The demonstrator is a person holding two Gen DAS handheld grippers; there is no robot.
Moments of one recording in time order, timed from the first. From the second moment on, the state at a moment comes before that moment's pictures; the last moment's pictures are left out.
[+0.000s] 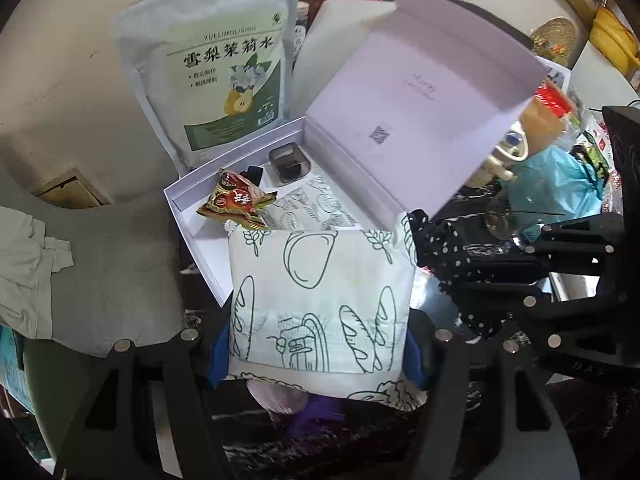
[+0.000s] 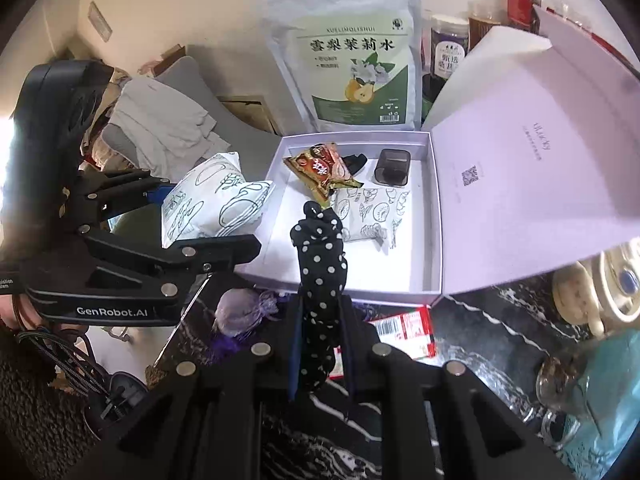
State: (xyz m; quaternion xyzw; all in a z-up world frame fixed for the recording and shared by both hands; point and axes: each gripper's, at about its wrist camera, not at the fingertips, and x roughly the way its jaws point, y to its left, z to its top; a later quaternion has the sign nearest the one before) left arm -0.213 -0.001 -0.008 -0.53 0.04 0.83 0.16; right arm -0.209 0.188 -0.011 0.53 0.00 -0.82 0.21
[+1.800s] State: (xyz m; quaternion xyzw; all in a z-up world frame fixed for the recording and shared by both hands) left arm -0.360 -0.027 -0.170 -0.52 0.09 0.84 0.13; right arm -0.371 0.148 -0.120 0.53 0.02 -0.83 0.18
